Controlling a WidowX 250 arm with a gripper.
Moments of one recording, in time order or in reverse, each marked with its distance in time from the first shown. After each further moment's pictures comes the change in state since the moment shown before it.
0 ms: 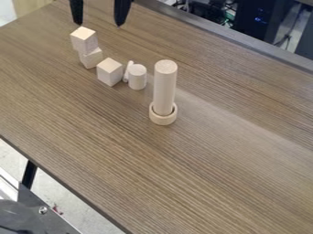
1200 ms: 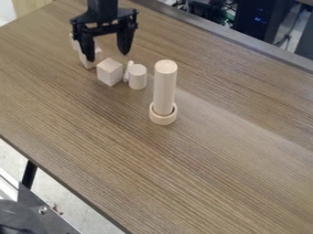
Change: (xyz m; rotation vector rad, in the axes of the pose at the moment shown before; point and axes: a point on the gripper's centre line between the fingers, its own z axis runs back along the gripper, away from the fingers) arm -0.007 -0.016 -0.059 -0.050 0.074 0.225
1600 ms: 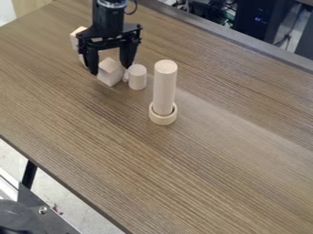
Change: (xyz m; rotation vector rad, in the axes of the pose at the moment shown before) arm -0.012 -0.001 -0.013 0.037 -0.004 0.015
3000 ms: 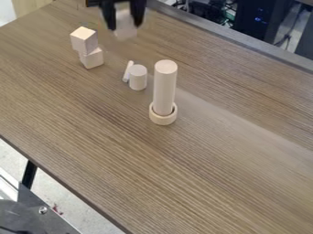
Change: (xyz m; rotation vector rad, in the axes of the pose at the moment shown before) arm 0.014 -0.018 0.076 -0.156 -0.042 -0.162
